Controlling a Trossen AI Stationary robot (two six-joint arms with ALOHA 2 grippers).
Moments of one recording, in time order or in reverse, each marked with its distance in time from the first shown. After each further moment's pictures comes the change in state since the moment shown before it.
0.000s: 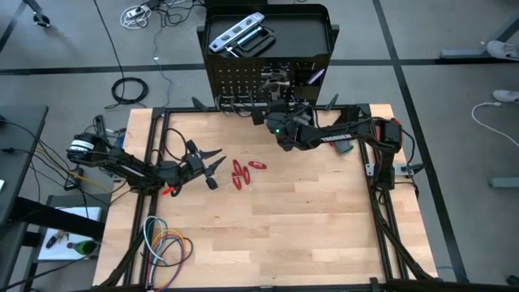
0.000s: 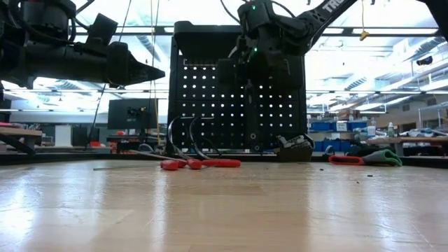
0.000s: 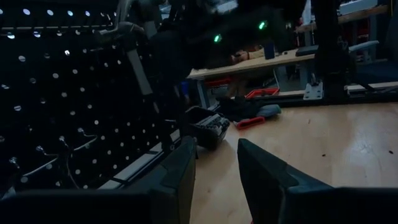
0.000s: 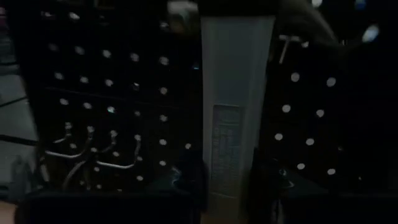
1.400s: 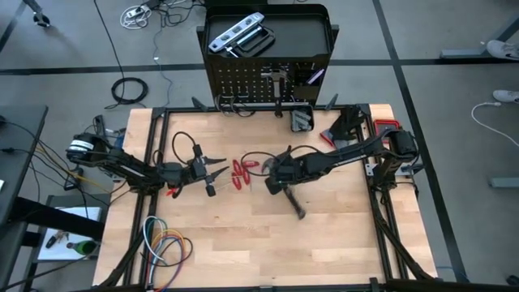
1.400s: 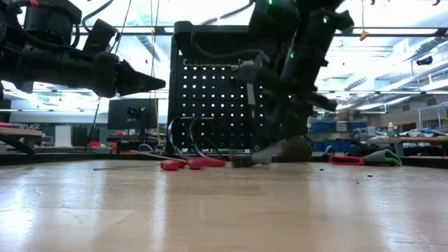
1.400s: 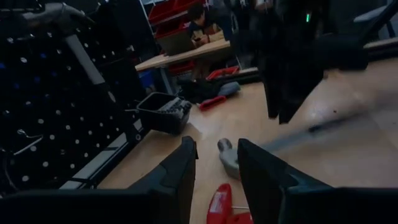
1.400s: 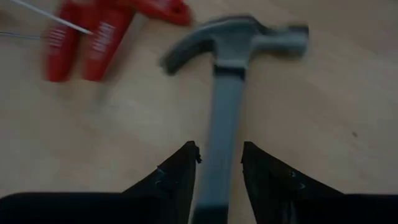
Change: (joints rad) left arm 0.000 0.000 0.000 -0.125 0.158 -0.001; right arm 0.316 -0.108 -0.054 -1.037 -0.857 0.904
